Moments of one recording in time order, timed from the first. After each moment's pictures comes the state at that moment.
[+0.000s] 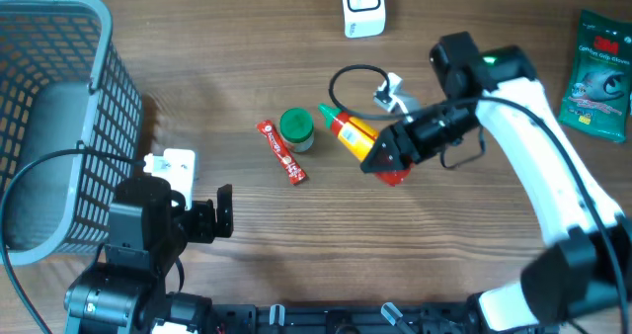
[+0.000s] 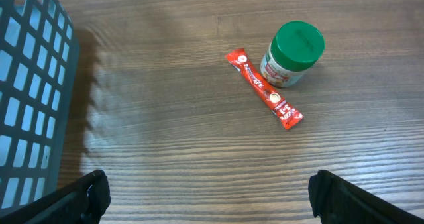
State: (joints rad) left arm -0.19 0.65 0.87 -1.02 -0.04 -0.10; right arm 0.25 1.65 1.47 -1.47 -0.82 -0.38
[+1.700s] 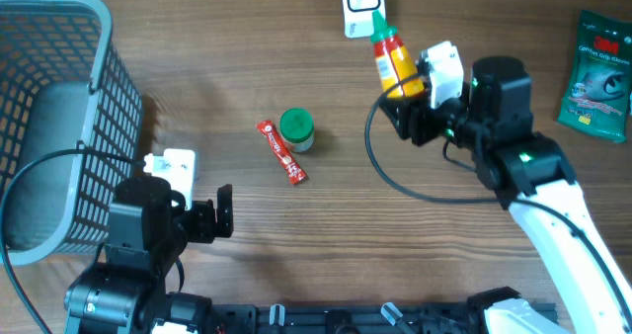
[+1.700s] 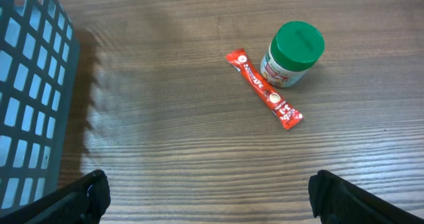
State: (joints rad) left arm -0.19 0.65 0.87 -1.02 -0.04 -0.10; right arm 0.25 1.25 1.04 -0.41 -0.33 0.00
